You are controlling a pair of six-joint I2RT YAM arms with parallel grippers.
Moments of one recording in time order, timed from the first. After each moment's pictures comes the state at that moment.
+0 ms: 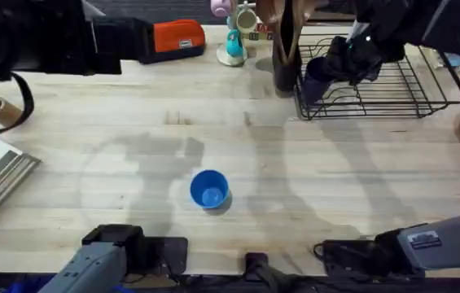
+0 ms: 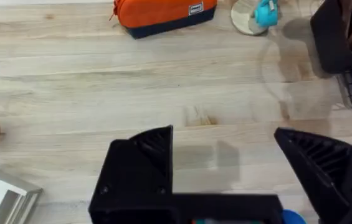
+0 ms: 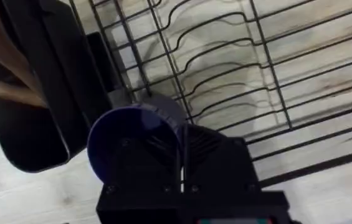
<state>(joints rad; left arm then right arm) -0.01 0.99 1.40 -1.14 0.07 0.00 0.19 1.67 1.31 -0.75 0.20 0.47</state>
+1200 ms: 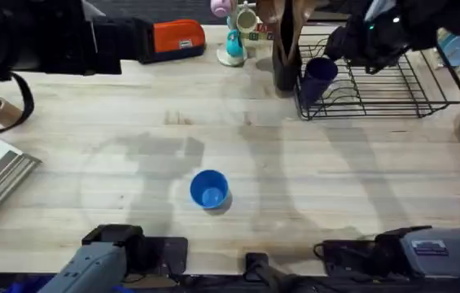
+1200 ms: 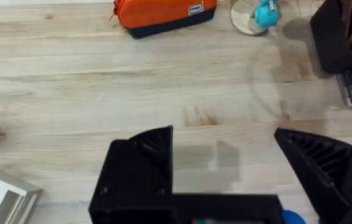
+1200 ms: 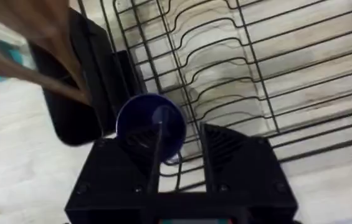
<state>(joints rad) -0.01 0.99 1.40 -1.14 0.07 0.00 0.19 1.55 1.35 -0.78 0.20 0.46</state>
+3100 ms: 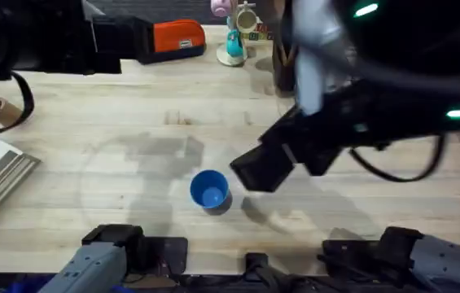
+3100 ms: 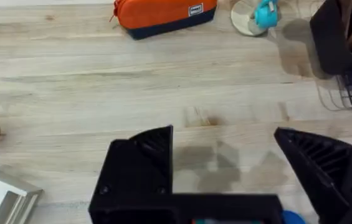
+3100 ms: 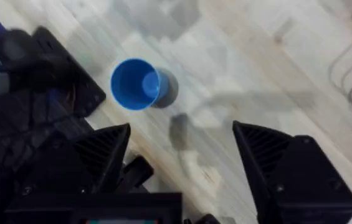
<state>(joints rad) -0.01 0.99 1.40 -1.14 0.07 0.00 0.90 1.21 1.35 -1.14 -0.10 0.21</state>
